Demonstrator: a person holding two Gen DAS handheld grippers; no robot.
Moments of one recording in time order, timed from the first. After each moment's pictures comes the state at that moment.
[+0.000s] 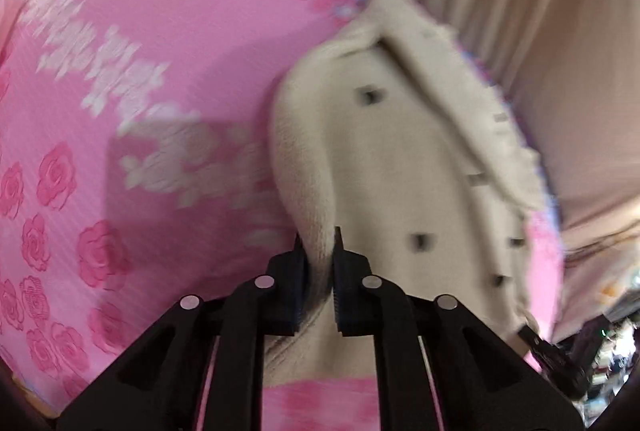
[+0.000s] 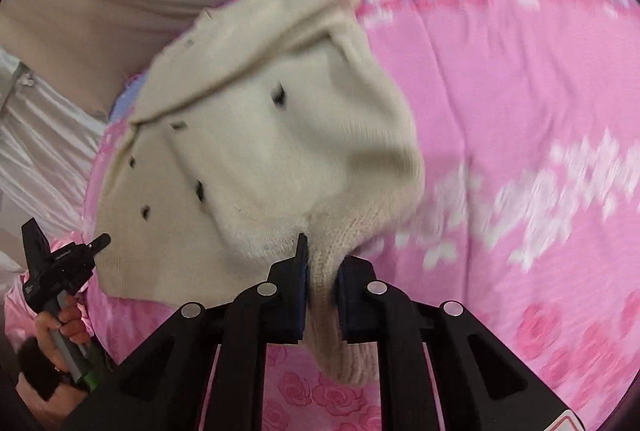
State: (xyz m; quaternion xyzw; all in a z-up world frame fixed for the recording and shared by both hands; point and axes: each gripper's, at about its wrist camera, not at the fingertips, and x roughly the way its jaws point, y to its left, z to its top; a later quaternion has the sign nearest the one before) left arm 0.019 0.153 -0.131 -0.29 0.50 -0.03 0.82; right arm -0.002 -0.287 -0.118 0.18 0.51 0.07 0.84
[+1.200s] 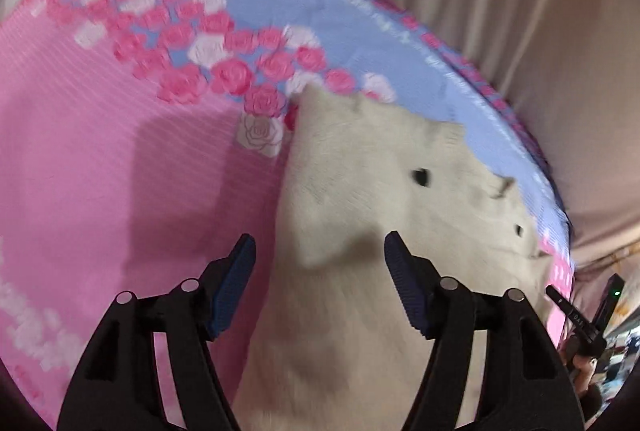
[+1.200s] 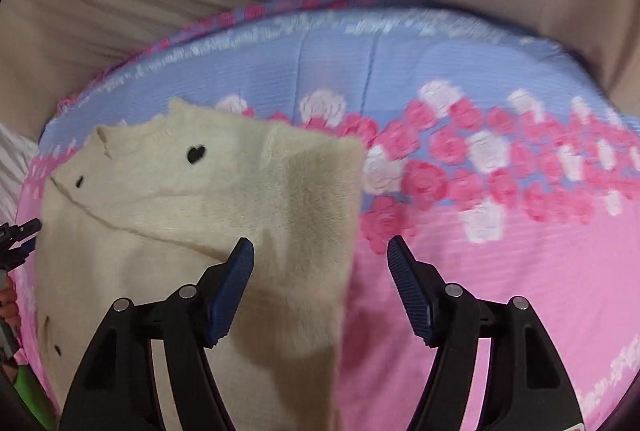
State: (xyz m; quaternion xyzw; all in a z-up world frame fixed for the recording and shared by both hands) left arm 0.202 0.060 -0.157 -0.25 0.53 -0.01 0.81; right arm 0.216 -0.414 -0.129 0.07 0.53 0.01 0.85
